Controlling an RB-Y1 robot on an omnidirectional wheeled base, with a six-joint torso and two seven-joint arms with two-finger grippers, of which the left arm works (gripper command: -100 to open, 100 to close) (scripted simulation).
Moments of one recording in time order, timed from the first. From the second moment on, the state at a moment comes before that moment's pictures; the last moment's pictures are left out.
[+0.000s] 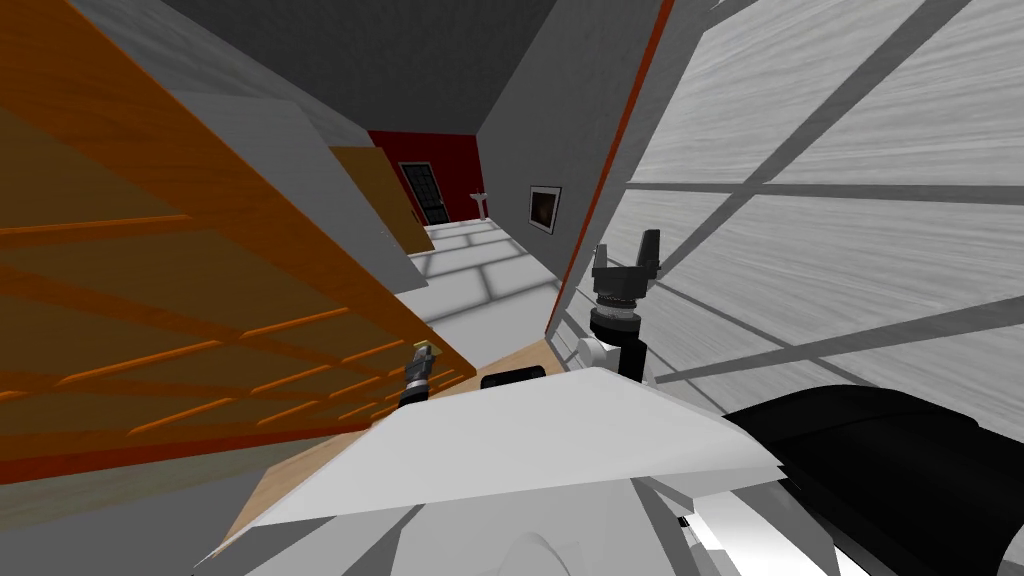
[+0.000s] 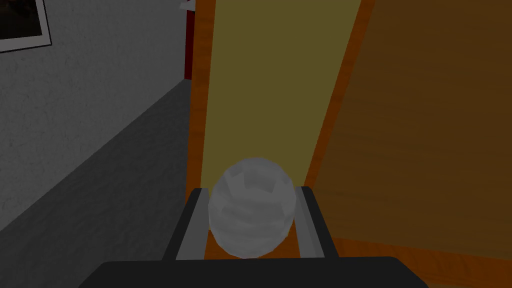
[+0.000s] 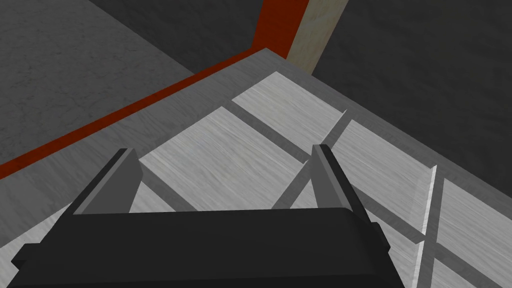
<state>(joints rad) 0.16 0.13 0.42 -0.83 -0.32 -0.90 -1.00</state>
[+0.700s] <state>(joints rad) 0.15 0.14 0.42 -0.82 -0.28 -0.90 -0.81</state>
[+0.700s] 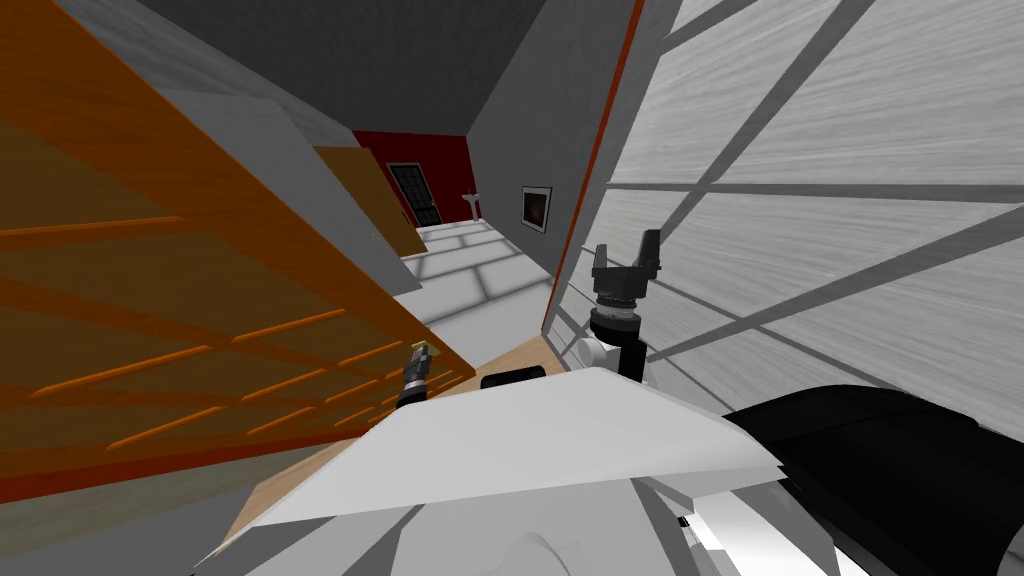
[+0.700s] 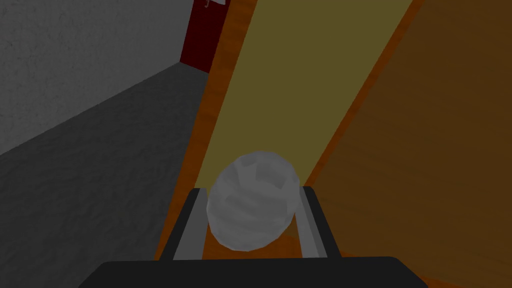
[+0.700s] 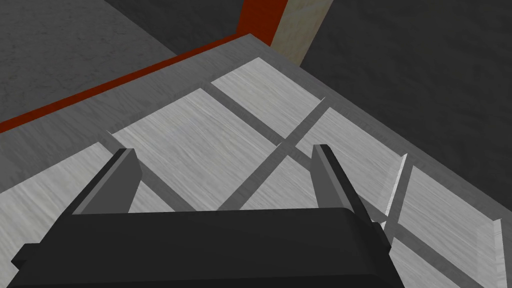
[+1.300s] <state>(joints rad) 0.15 0.15 0.42 -0.82 -0.25 -0.90 -0.66</state>
